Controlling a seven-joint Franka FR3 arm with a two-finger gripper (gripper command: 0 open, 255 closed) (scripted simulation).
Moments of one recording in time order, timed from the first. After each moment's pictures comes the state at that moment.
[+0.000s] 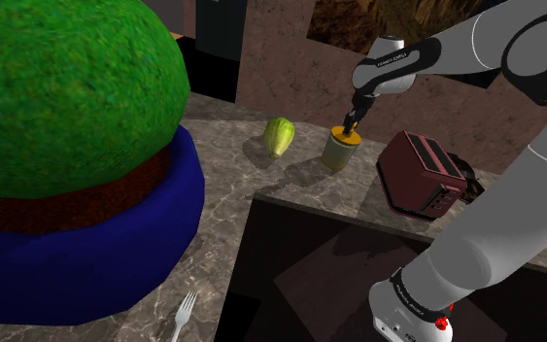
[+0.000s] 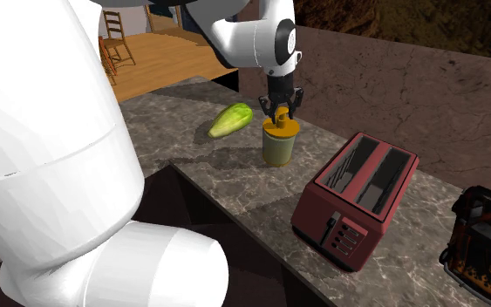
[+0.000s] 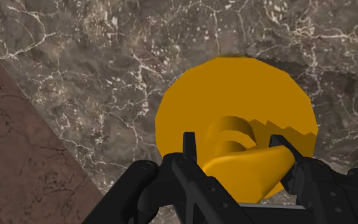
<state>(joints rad) -0.19 0.10 -0.30 -2.11 -0.14 2.32 -0.56</state>
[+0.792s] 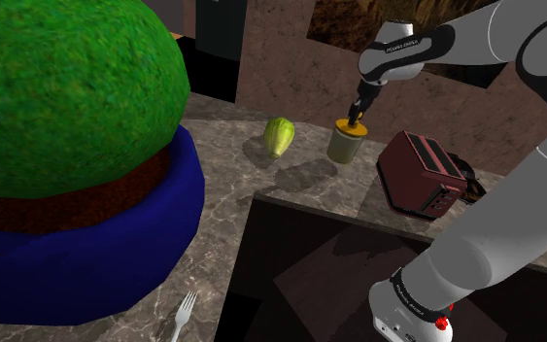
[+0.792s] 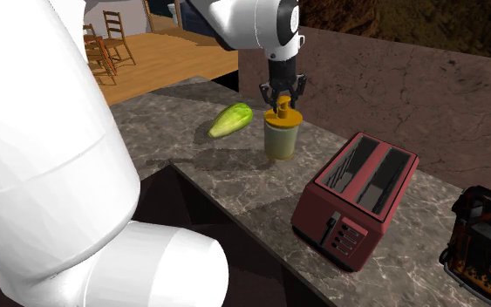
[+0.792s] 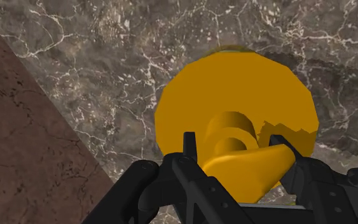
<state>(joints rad) -0.18 0.05 -0.30 -2.06 -0.15 2.22 -0.56</state>
